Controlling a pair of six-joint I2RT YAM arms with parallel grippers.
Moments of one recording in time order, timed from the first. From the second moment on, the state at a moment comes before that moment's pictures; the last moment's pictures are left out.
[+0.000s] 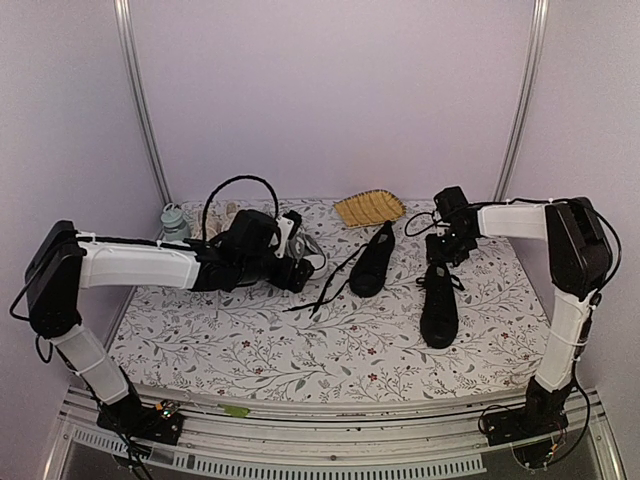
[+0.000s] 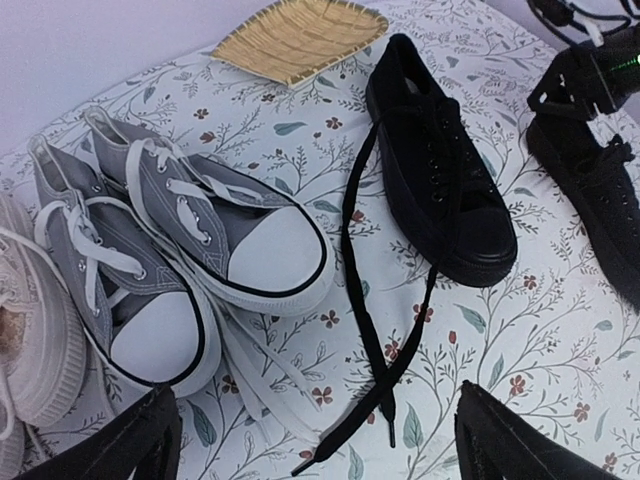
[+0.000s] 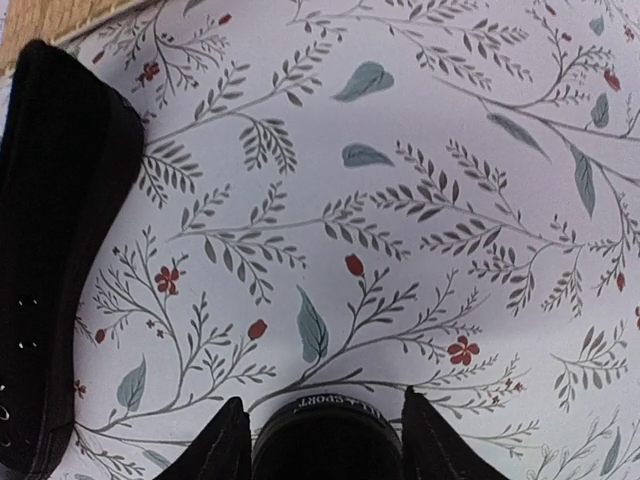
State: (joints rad) left arm -0.81 1.66 1.03 0.00 -0.20 -0.17; right arm 0.33 1.93 1.32 -0.44 0.15 0.26
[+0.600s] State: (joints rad) left arm -1.01 1.51 0.93 -0.25 -0.44 -0.42; right arm 0.39 2.14 1.69 -0.36 -0.05 0.36
